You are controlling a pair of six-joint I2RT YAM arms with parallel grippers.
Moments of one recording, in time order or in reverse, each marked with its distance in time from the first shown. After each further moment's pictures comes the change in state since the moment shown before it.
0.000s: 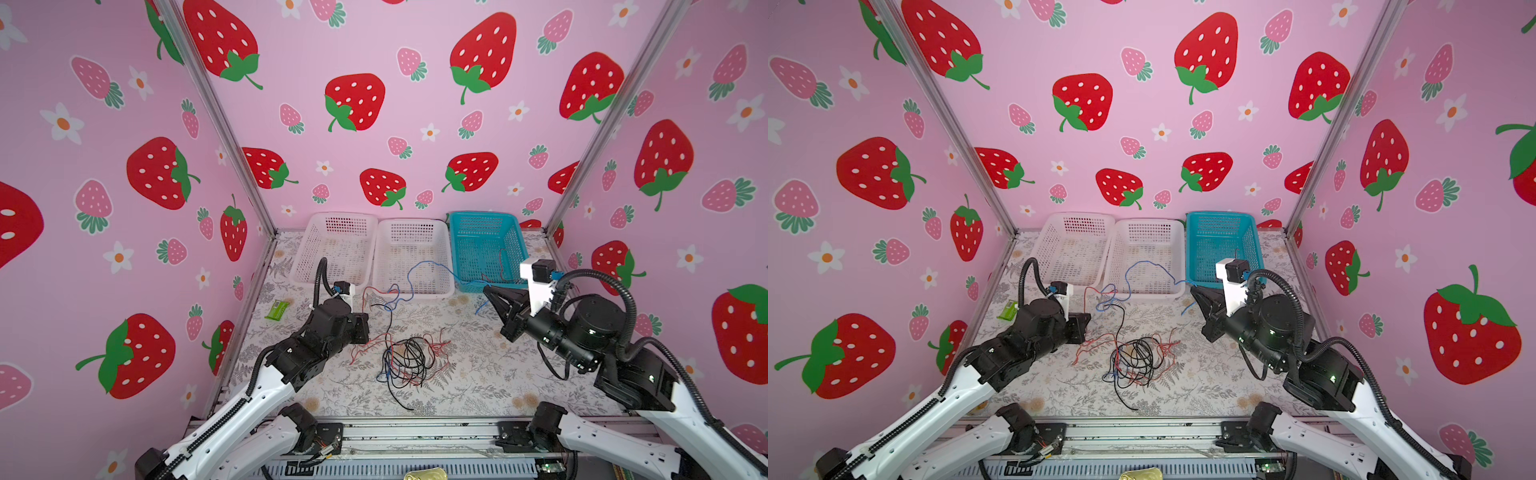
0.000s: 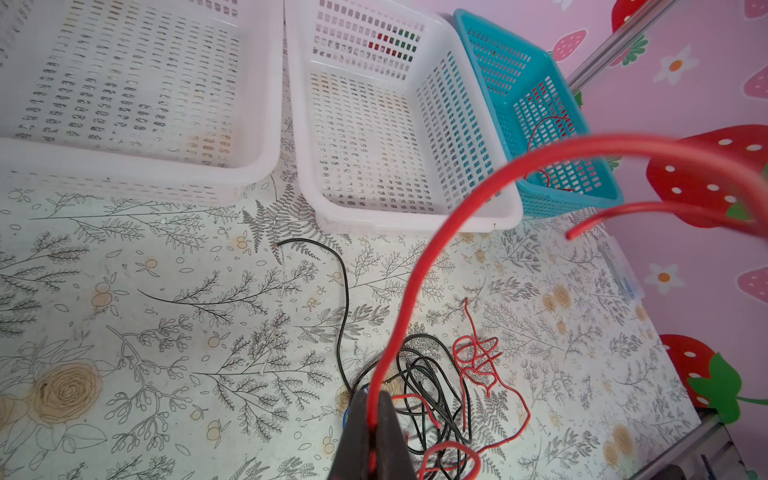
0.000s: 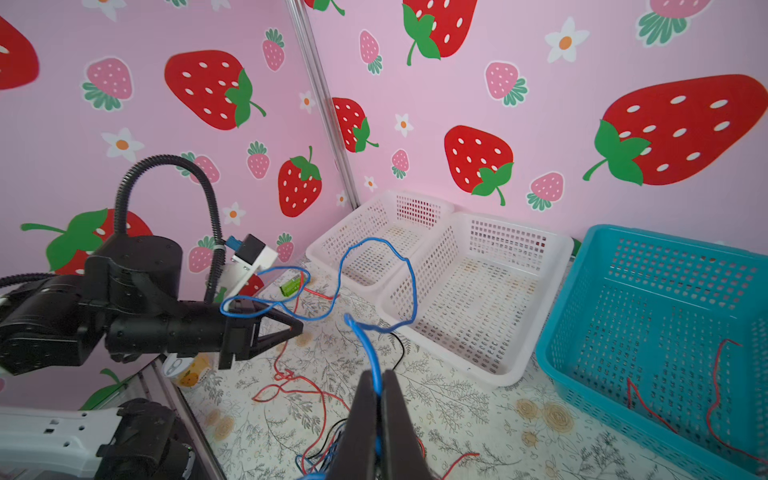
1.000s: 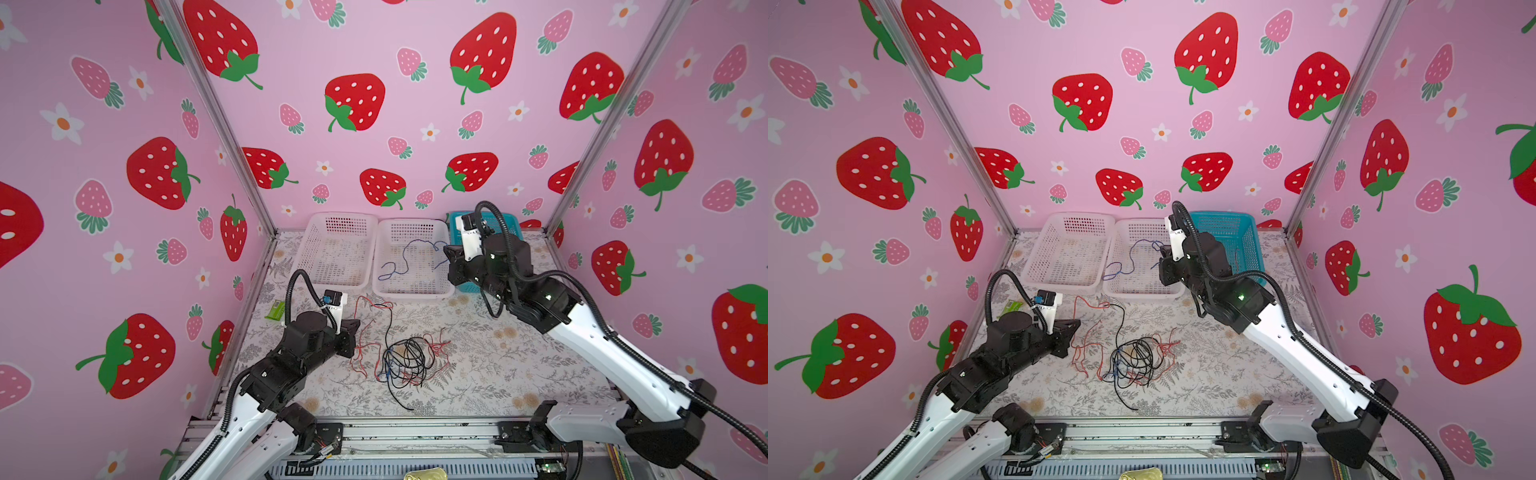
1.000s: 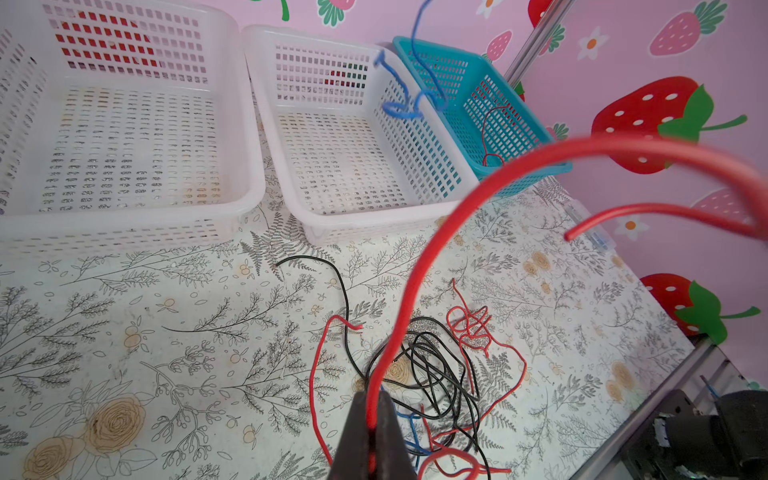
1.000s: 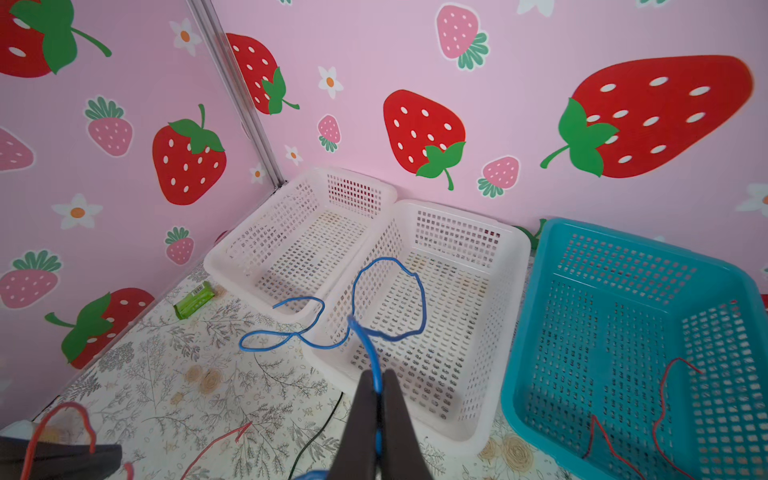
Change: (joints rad) left arm 0.054 -0.217 -0.061 -0.046 0.119 0.245; right arm -0.133 0.583 0.313 0.123 -0.006 -0.060
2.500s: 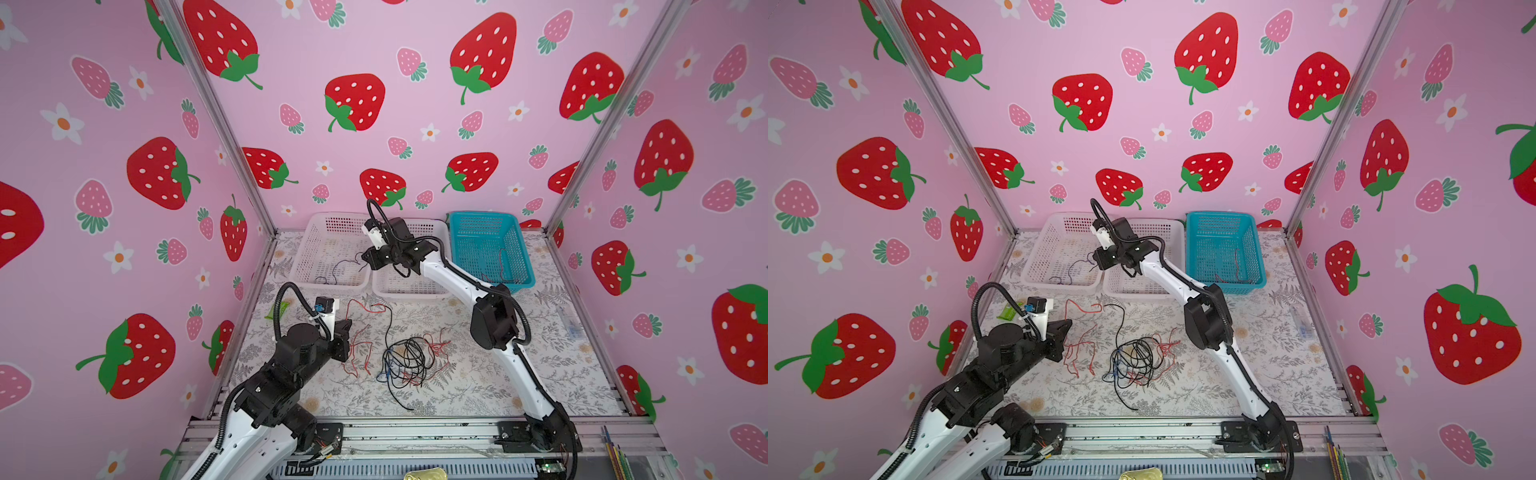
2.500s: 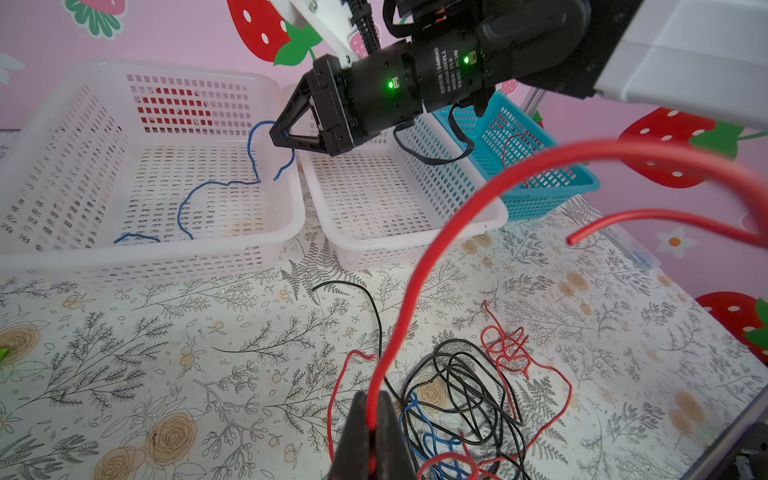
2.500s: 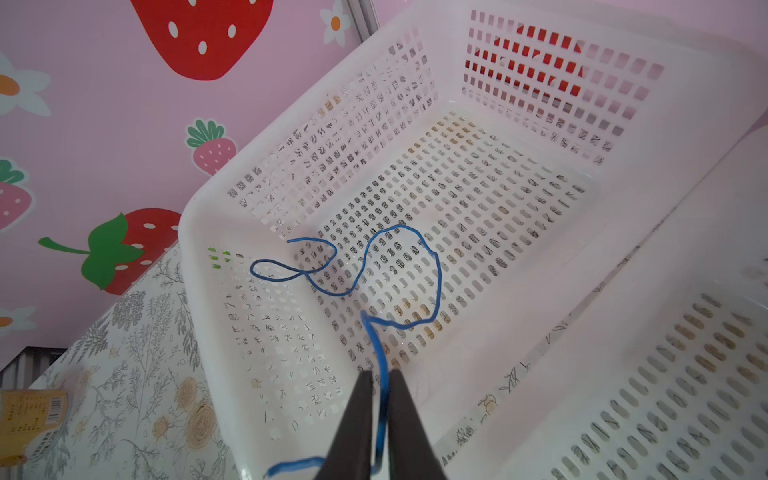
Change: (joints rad) left arm 0.002 -0.117 -0.079 0.051 -0.100 0.064; right arm -0.057 1.165 0.923 -0.034 -0.526 -0.029
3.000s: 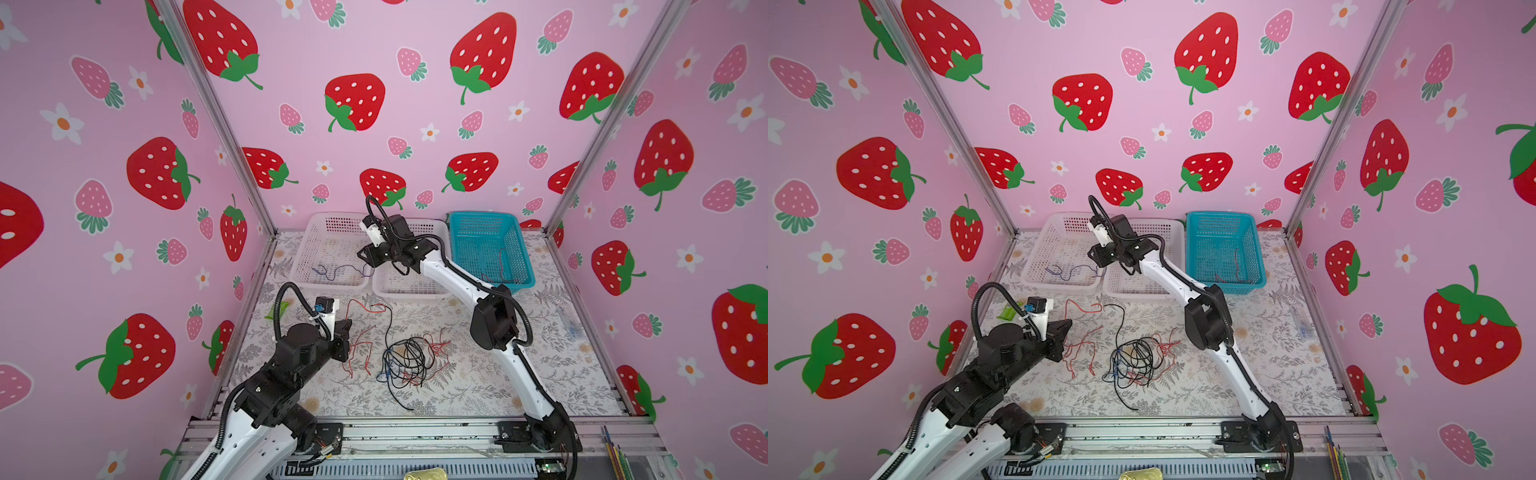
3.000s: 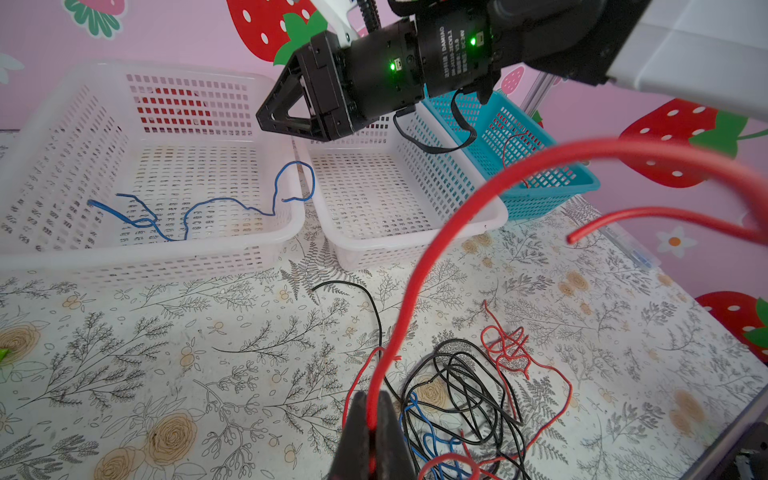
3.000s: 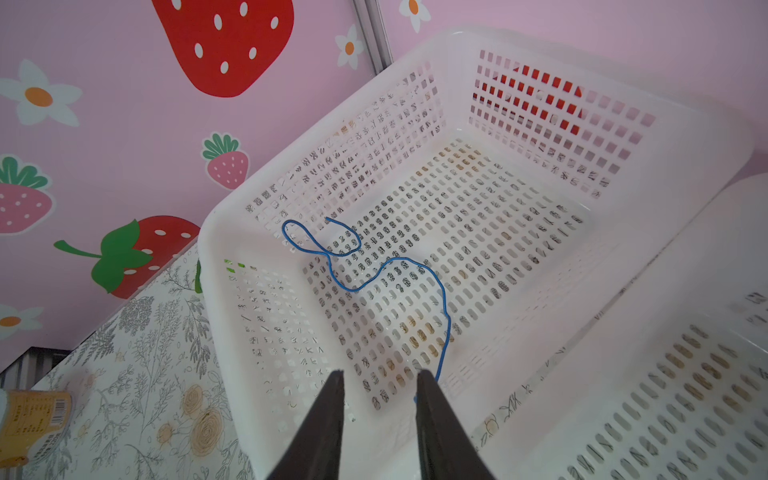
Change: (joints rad) left arm 0.000 0.000 0.000 0.000 0.001 0.001; right arm 0.000 -0.005 0.031 -0.004 0.010 -0.029
